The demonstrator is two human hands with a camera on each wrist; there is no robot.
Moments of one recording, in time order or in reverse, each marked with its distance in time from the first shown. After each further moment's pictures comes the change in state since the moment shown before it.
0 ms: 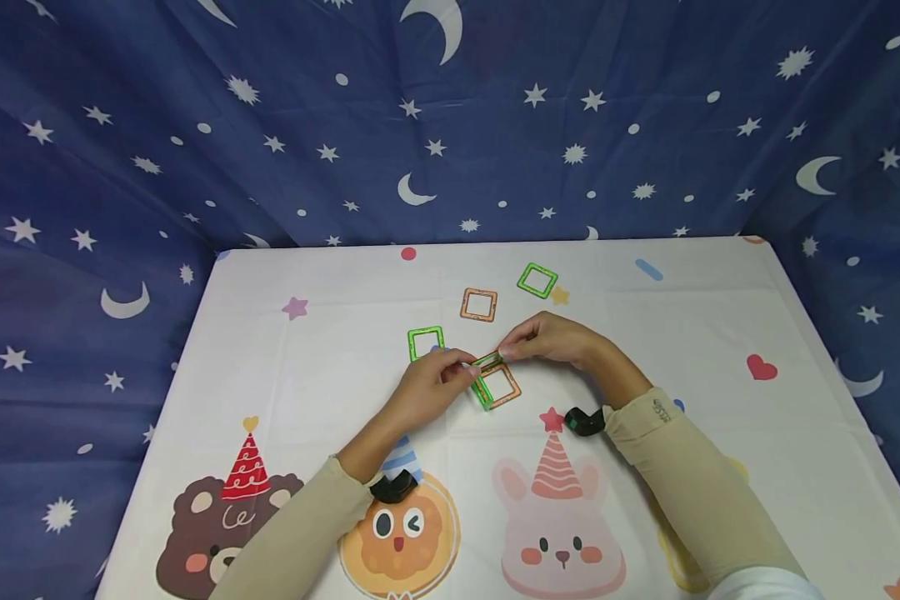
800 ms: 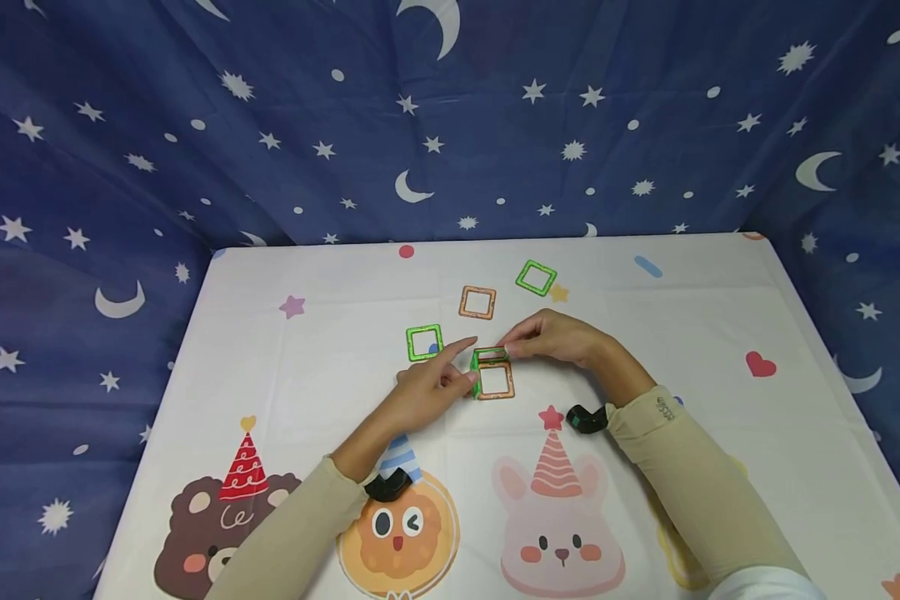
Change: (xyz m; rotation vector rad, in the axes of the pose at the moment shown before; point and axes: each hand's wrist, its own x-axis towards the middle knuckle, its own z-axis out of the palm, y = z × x) left_hand -0.004 -0.004 -0.006 0.047 -0.147 -0.021; right_hand -0.004 0.006 -0.007 0.010 -0.039 -0.075
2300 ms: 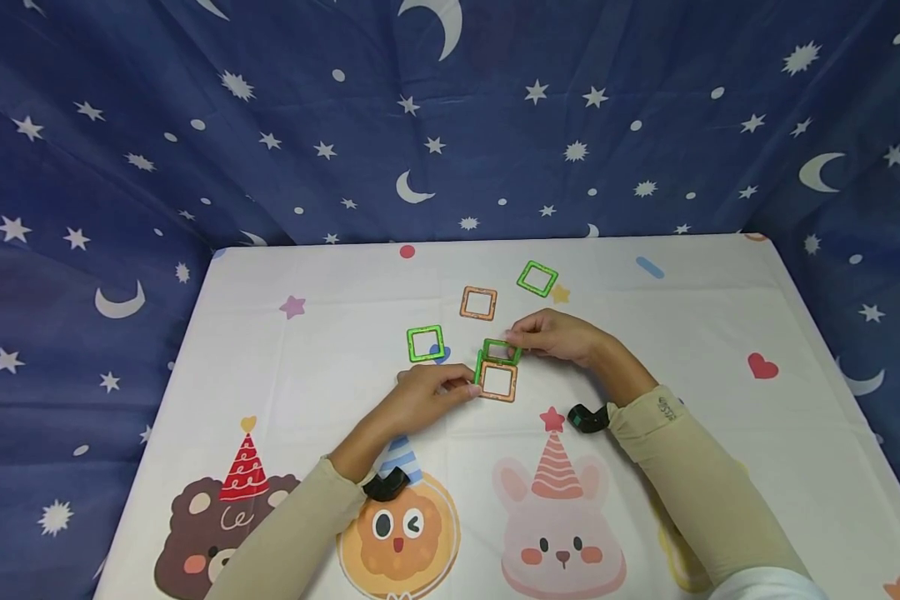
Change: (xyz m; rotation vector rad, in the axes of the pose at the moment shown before) left_hand -0.001 -0.002 -0.002 0.127 -0.027 0.088; right_hand 0.003 -0.003 -0.001 0.038 -0.009 0.054
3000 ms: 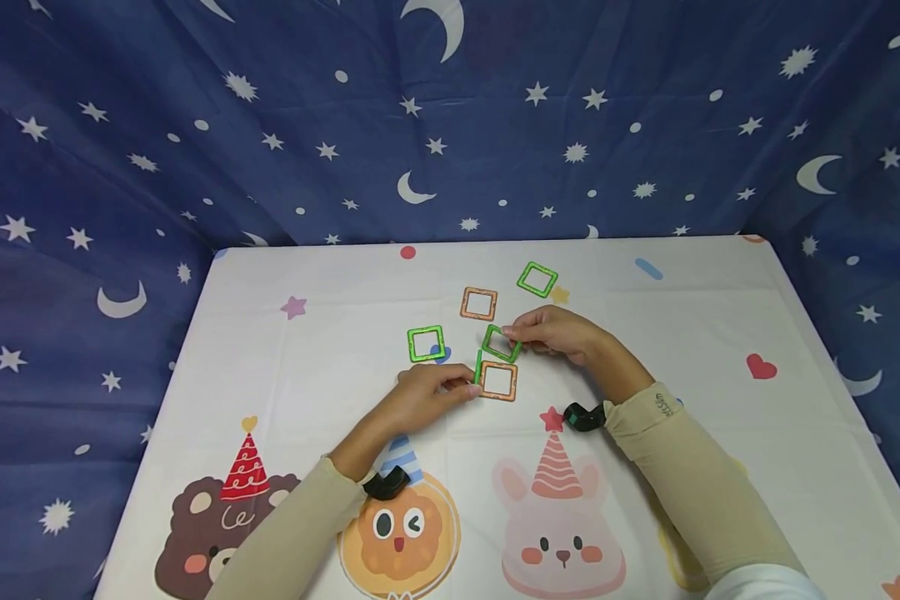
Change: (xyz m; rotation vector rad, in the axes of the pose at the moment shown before) left_hand -0.002 -0.003 -0.001 -0.013 0.005 0.010; right_hand 0.003 -0.005 0.000 0.055 0.097 0.091
